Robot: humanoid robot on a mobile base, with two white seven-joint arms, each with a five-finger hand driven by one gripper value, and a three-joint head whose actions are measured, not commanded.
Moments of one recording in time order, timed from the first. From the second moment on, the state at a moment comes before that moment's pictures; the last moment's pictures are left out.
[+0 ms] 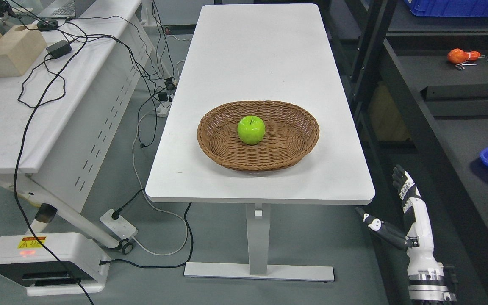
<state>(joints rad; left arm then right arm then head) 0.04 0.00 -0.06 -0.05 0.05 -0.03 -0.14 0.16 0.00 -0.13 -1.70 0.17 -0.32 -0.02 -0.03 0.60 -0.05</state>
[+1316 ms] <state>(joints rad) 0.04 0.00 -0.06 -0.05 0.05 -0.03 -0.14 -0.06 -0.19 -0.04 -1.70 0.49 -0.40 0.15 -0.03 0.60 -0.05</state>
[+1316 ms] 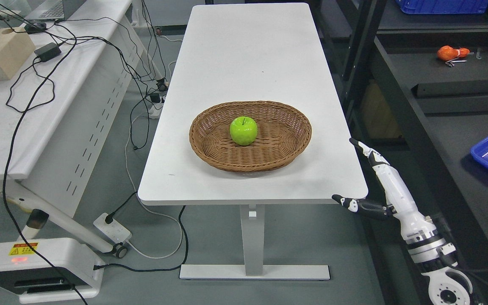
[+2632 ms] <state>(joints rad) 0.04 0.00 -0.06 -0.05 0.05 -0.02 -0.14 -0.59 -0.14 0.26 -1.22 0.74 -0.29 0.36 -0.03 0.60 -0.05</state>
